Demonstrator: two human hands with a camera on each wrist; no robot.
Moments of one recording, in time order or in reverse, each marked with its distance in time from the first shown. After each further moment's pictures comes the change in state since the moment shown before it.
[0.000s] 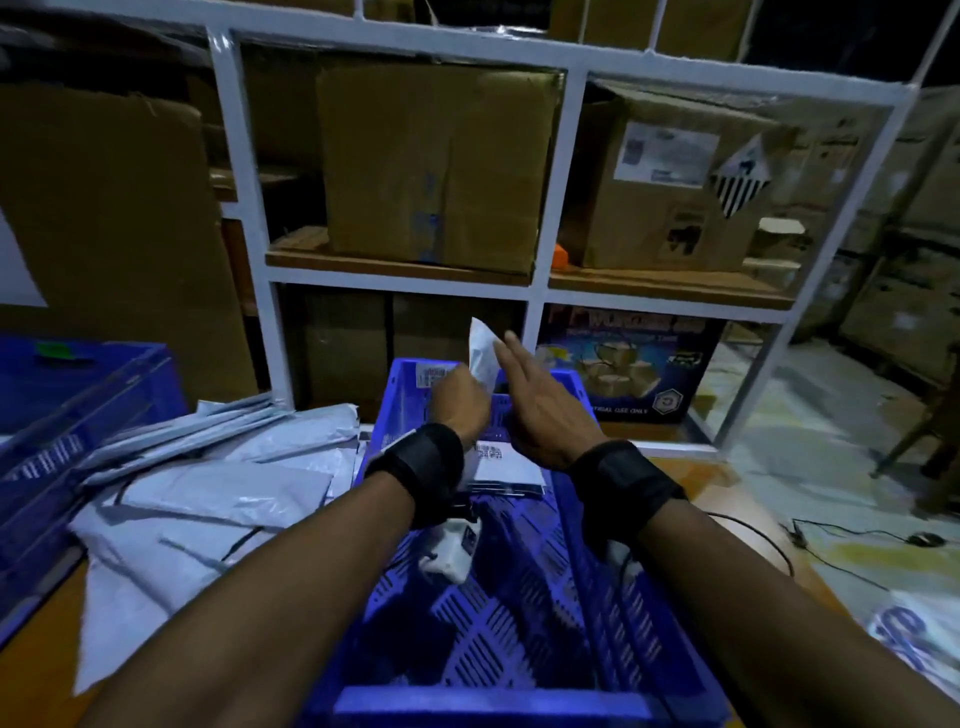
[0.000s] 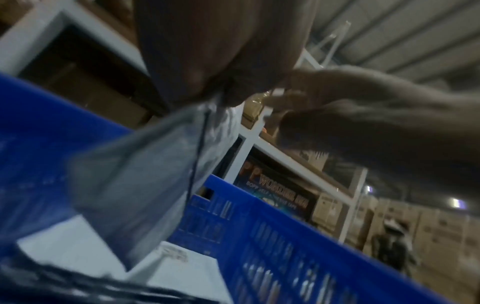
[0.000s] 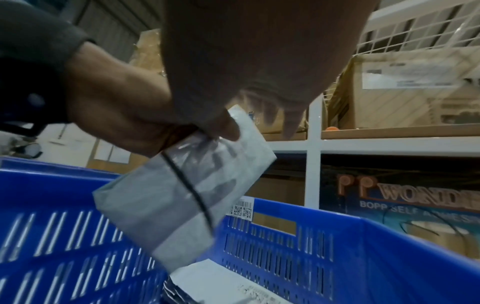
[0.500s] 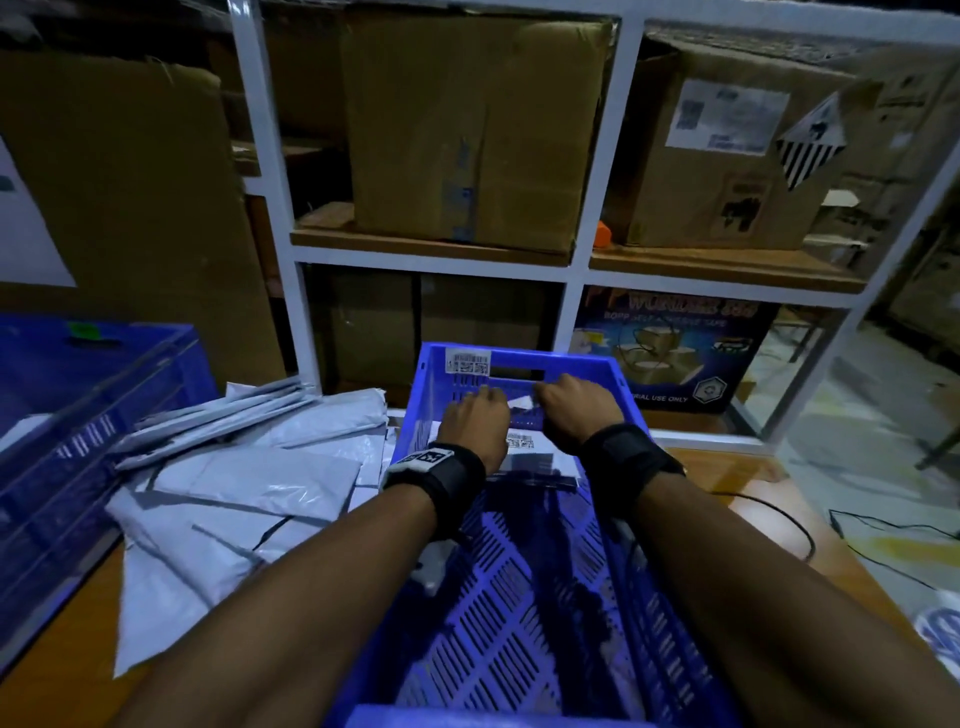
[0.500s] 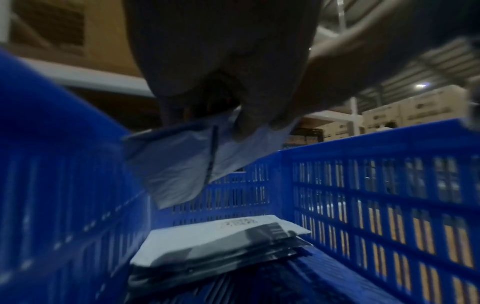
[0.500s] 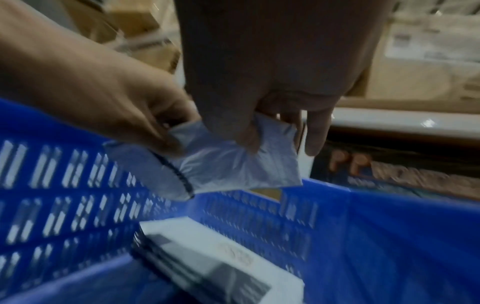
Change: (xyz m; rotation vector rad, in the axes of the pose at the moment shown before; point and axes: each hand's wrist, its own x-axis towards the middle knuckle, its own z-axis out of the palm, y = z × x) left_hand 0.006 -0.057 0.018 0.700 -0.147 0.291; right_hand 0.034 0.013 0.038 -0.326 -0.202 0.189
